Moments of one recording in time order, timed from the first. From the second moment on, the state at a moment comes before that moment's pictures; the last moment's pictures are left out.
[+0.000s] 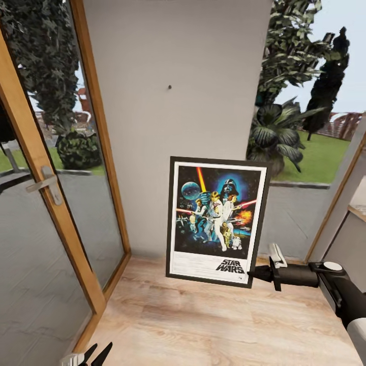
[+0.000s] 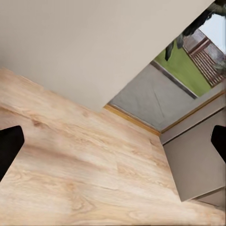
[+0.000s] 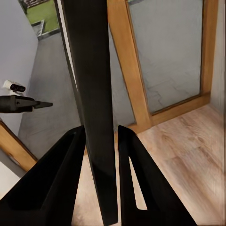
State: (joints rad) left arm -0.33 0.23 -0.03 -0.03 0.84 -0.48 -1.17; right arm -0.62 -0.37 -0.10 -0.81 -0.01 0.13 1.54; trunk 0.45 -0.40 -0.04
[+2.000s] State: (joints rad) left arm -0.26 0.19 -0.04 -0.03 0.56 -0.47 -0.74; right arm -1.10 -0.22 0.08 -1.10 0.00 0.80 1.32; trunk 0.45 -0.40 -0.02
